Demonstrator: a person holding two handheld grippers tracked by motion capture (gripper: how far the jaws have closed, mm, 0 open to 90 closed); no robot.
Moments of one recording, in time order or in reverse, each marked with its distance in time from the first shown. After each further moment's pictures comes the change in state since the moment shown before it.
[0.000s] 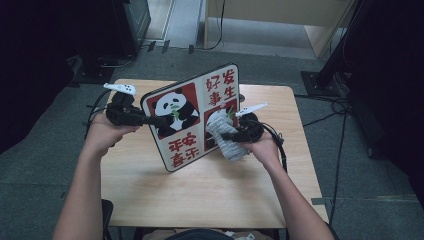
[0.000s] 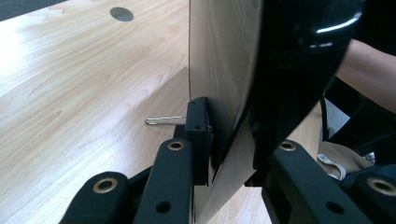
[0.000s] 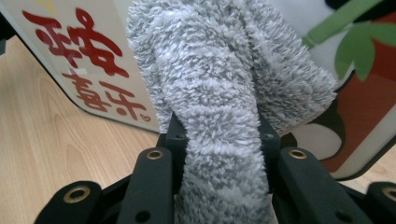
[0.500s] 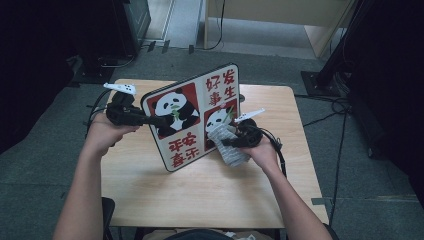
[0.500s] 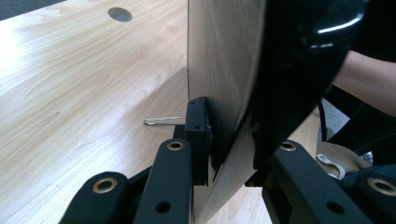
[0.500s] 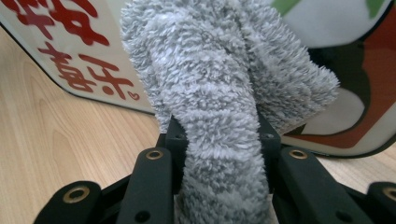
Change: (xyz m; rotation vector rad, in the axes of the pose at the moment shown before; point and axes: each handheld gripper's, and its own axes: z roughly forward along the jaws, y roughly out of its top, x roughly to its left) left arm 0.001 0.000 0.000 -0.001 -0.010 -0.001; right arm -0.006 -0.018 0.015 0.051 -0.002 0.023
